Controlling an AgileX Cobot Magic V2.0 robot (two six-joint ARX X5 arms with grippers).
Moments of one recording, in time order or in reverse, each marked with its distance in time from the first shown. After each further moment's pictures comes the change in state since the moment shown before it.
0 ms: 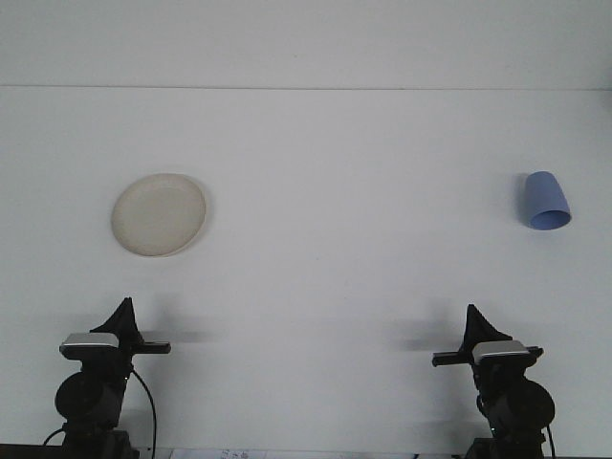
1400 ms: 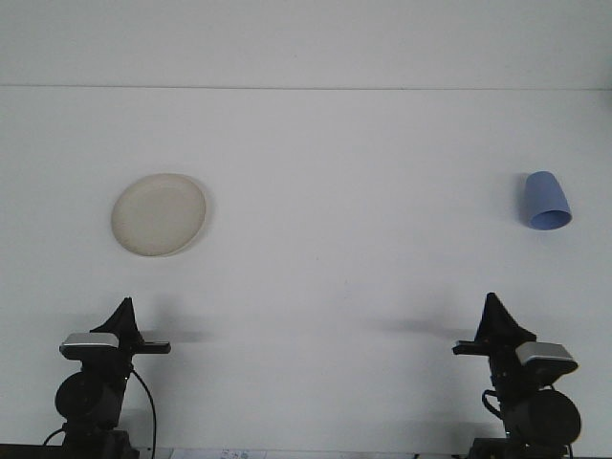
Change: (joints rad) left arm 0.000 0.000 0.000 0.000 0.000 0.000; right arm 0.000 0.051 0.223 -0.004 0.051 0.369
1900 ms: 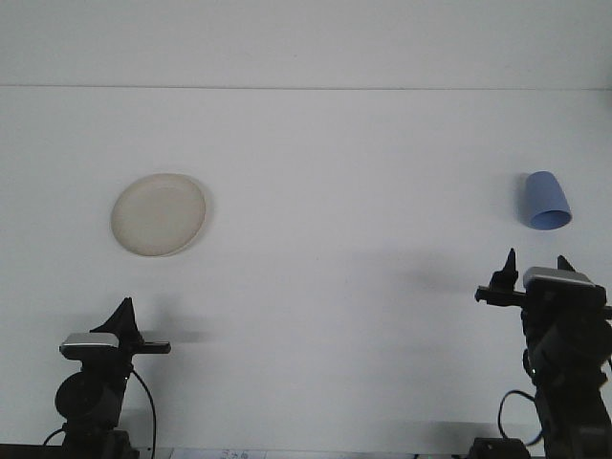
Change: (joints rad) left arm 0.000 0.000 0.000 0.000 0.000 0.000; right arm -0.026 0.579 0.491 -0.214 0.238 -0.431
